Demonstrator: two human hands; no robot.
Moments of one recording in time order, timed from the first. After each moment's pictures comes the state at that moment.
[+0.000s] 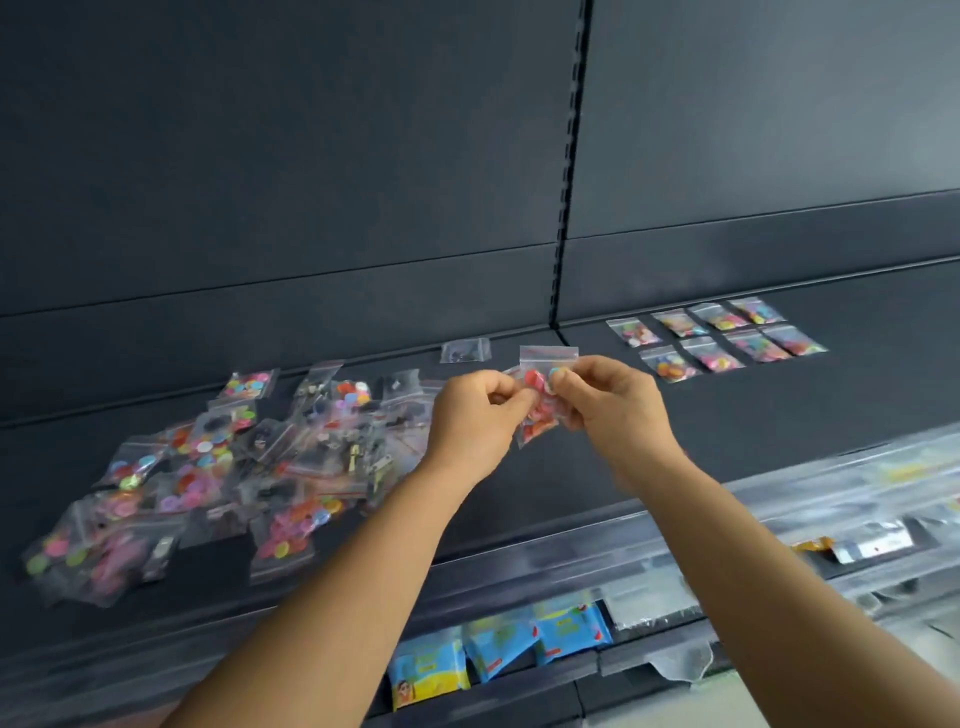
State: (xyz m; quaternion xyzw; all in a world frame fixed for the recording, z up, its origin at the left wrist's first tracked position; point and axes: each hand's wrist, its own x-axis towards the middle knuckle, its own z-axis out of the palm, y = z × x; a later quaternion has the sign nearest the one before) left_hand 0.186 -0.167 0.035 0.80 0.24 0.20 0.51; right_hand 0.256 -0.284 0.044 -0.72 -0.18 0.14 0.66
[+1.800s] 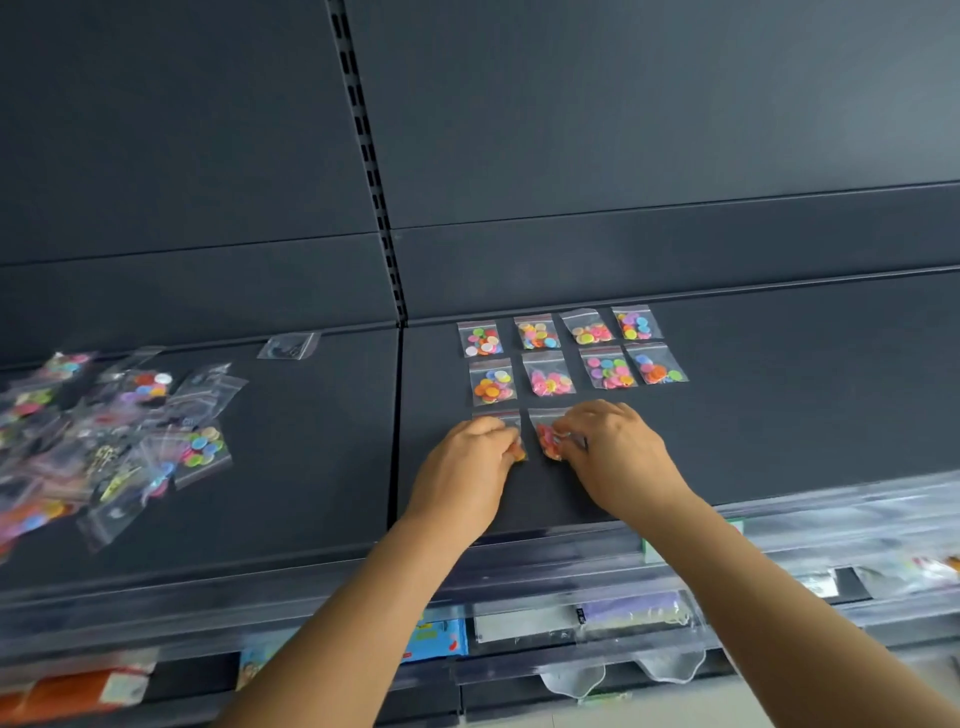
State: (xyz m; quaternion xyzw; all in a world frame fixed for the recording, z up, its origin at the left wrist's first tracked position) left_hand 0.349 -0.348 -0.011 0.95 0.20 0.10 0.19; right_hand 0.462 -0.469 -0.007 -0.89 -0.42 0.02 0.21
